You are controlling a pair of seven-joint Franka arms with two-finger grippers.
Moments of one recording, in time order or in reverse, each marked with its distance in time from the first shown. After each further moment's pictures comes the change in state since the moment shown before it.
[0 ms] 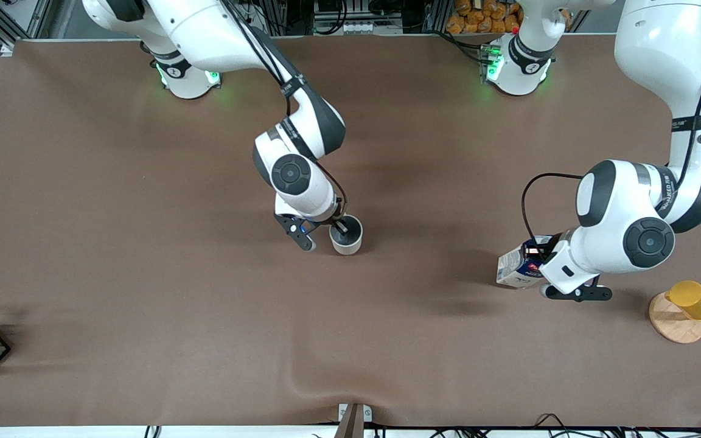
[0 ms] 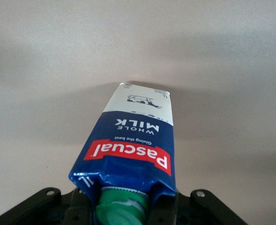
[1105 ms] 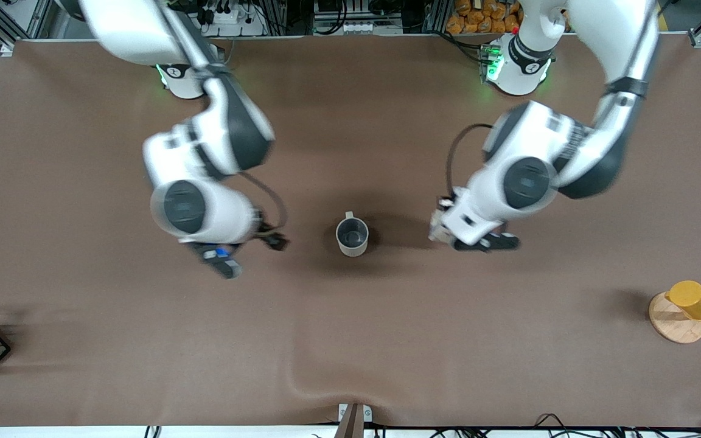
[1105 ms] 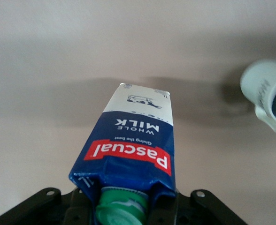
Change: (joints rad) left arm -0.146 -0.083 -0.268 -0.003 0.000 -0.189 -0.457; right arm -0.295 -0.101 -0.062 0.326 -0.074 -0.694 -0.474
